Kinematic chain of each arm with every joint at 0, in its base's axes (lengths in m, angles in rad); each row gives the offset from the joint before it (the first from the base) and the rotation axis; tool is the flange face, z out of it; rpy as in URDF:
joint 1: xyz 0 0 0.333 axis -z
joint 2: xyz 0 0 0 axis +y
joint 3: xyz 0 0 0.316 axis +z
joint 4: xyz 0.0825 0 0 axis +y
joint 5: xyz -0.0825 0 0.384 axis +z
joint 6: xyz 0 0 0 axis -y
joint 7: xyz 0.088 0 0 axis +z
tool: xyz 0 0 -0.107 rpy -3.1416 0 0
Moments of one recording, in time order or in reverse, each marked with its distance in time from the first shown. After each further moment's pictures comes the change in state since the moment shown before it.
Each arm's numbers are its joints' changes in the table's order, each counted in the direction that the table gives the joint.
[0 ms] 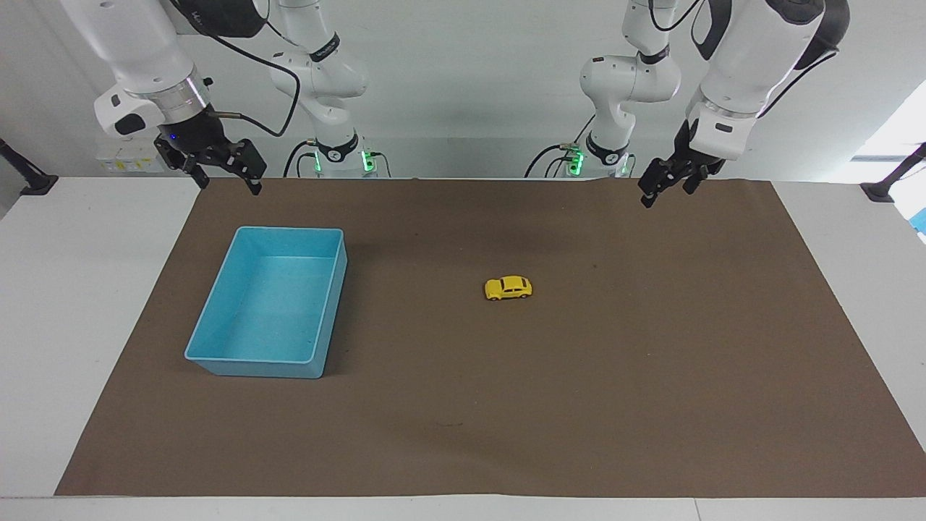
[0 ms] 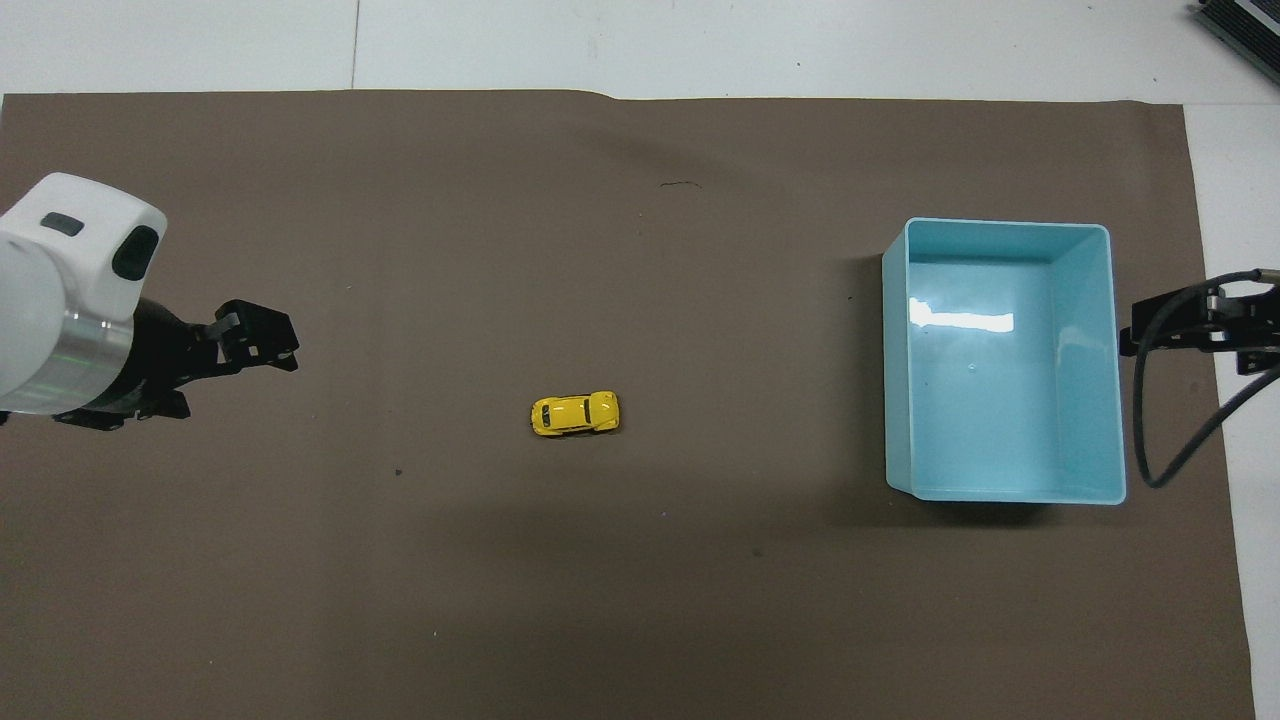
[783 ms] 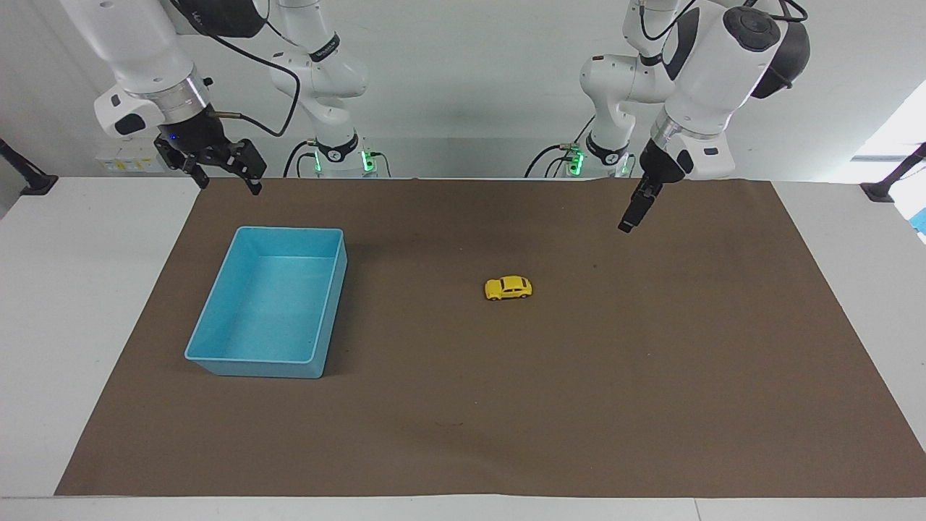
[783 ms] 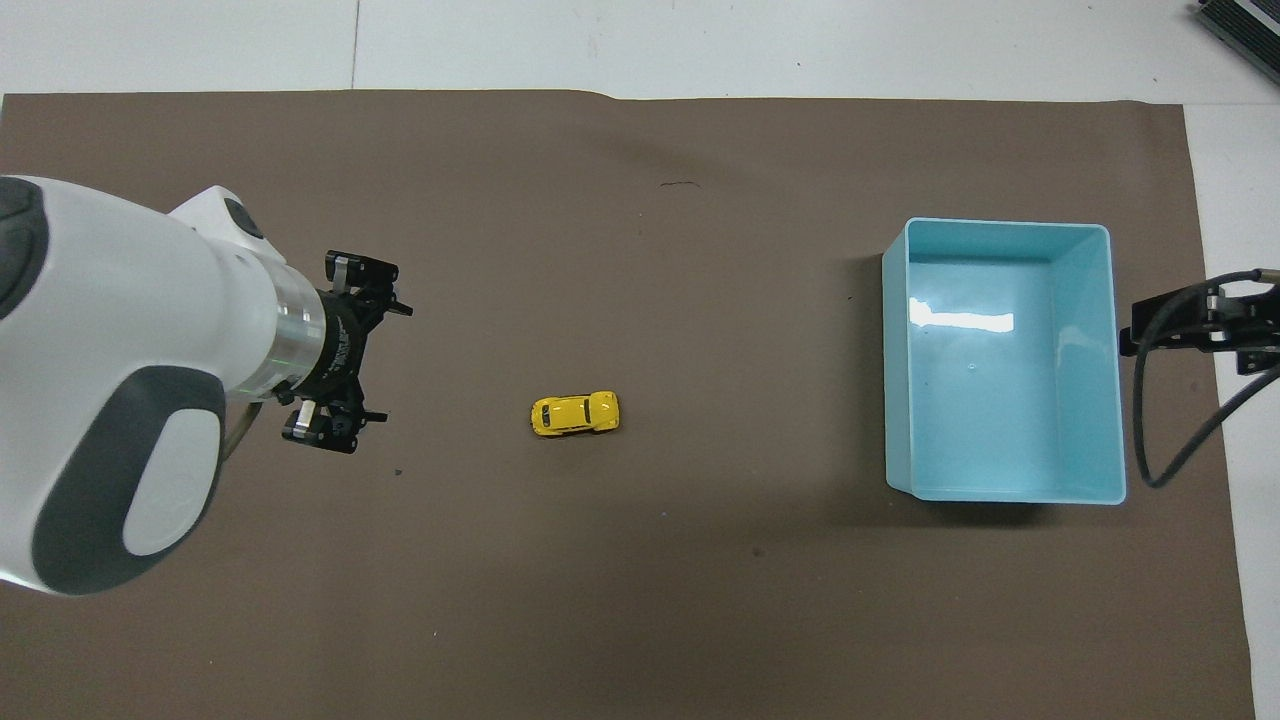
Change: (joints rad) left arm 0.158 0.071 -0.005 0.038 -0.066 0.192 1.036; right arm 0.000 0.000 0.000 0.000 0.000 0.000 0.000
